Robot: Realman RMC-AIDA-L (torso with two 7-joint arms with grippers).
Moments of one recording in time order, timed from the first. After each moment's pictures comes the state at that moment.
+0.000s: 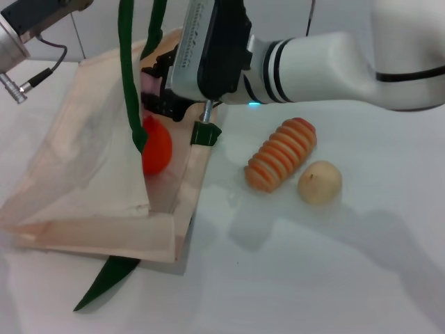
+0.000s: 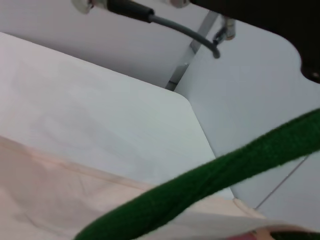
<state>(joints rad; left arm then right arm) -0.73 -1.88 0.41 0.26 -1.59 -1.50 1.37 1.42 2.06 -0.13 0.25 -2.43 -0.52 0.68</state>
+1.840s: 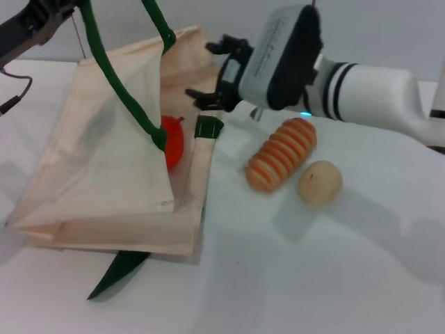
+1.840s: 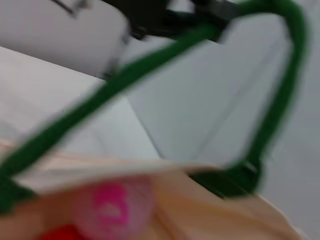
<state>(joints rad) -0.64 -1.87 0.40 0.26 -1.59 -1.39 1.38 1.20 2.03 0.17 0.25 -2.42 -0.53 0.35</state>
